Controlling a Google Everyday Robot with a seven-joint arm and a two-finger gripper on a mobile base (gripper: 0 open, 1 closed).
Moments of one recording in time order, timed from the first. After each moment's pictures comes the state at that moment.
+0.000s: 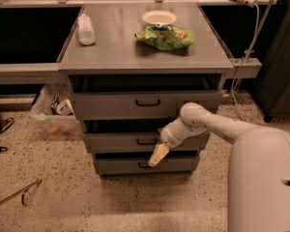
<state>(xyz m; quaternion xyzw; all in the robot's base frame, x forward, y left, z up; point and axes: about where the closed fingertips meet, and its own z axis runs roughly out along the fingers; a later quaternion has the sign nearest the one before) 0.650 -0.060 0.456 -0.56 0.77 0.24 0.20</state>
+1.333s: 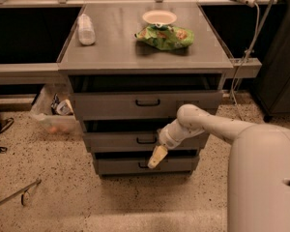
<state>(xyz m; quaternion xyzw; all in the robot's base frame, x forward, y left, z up) 0.651 -0.051 0.455 -0.57 0.76 0.21 0.21</state>
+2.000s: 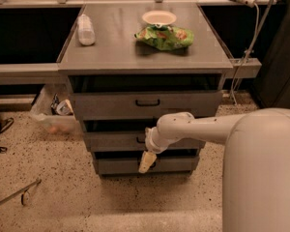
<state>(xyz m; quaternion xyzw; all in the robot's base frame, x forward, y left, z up) 0.632 -0.014 0.478 -0.64 0.73 0.08 0.24</state>
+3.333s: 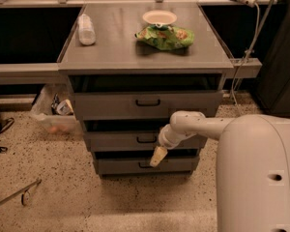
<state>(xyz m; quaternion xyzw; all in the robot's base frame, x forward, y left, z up) 0.675 -0.069 0.438 -0.58 0.78 0.08 0.22</state>
